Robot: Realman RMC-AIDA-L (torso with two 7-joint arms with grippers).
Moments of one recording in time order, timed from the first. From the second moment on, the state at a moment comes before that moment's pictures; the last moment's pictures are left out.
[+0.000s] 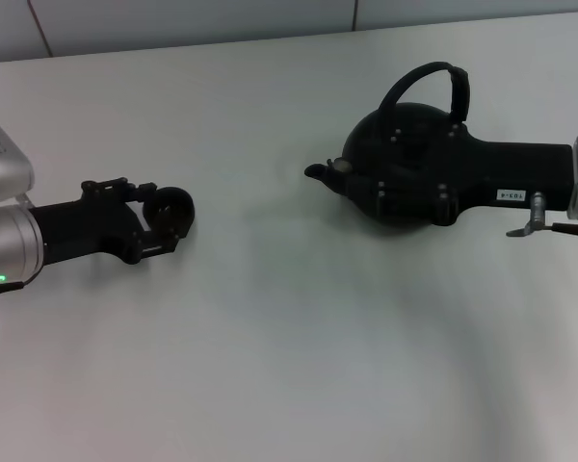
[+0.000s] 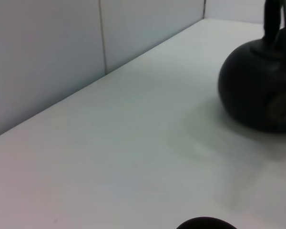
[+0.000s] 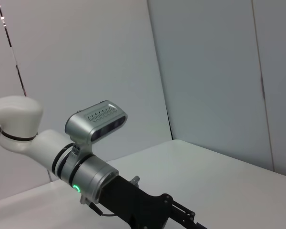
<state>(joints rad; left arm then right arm) -0.48 -2.07 1.22 0.68 1.77 1.01 -1.33 0.36 2.08 -0.97 -0.88 -1.67 -1.55 1.44</state>
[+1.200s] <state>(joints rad) -0.51 -2.08 1.50 0.68 1.66 1.02 -1.33 0.33 2.08 -0.98 -0.88 -1.67 -1.55 1.44</state>
